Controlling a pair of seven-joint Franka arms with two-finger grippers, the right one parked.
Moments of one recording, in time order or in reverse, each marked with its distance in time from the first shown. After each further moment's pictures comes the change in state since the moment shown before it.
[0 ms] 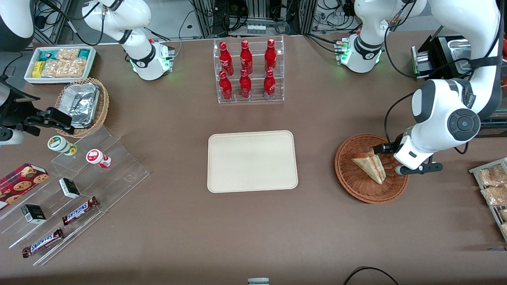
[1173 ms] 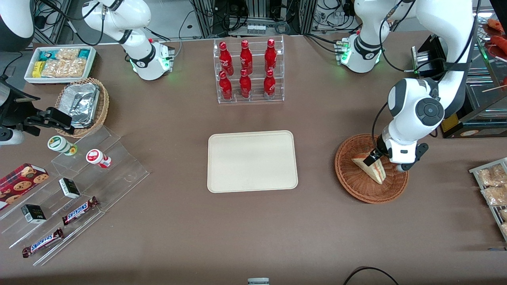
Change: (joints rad) arm -0.043 -0.030 -0.008 -0.221 0.000 0.317 -0.589
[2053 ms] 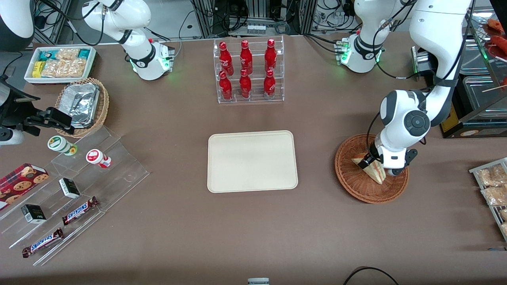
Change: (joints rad) arm 0.000 0.108 0.002 -0.015 0.000 0.105 -0.001
